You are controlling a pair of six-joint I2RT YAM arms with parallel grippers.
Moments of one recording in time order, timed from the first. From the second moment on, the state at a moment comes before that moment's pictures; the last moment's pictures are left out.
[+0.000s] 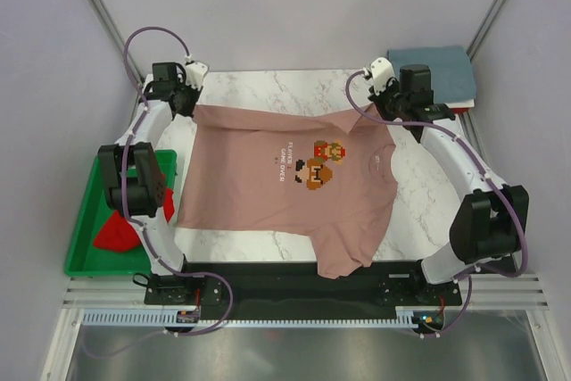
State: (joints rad) left arm 0.06 1.94 1.57 -0.37 0.16 0.51; right arm 0.16 1.58 1.36 -0.34 -0.15 -0.50
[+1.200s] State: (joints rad) left arm 0.09 1.63 1.25 -0.34 0.16 0.48; right arm 0.19 1.18 1.05 -0.64 -0.31 -0.48
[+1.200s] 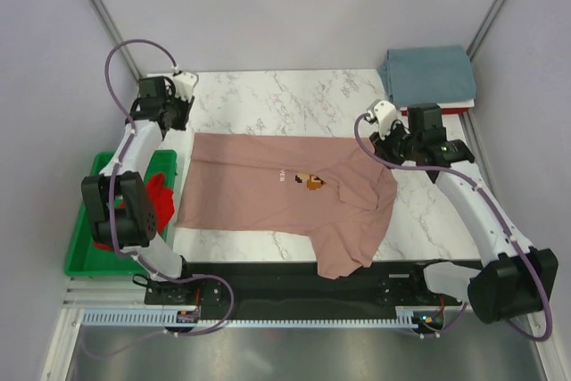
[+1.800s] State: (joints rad) left arm 0.09 2.19 1.77 -0.60 0.19 0.41; right arm 0.03 1.88 1.39 -0.50 -0.24 -0.54
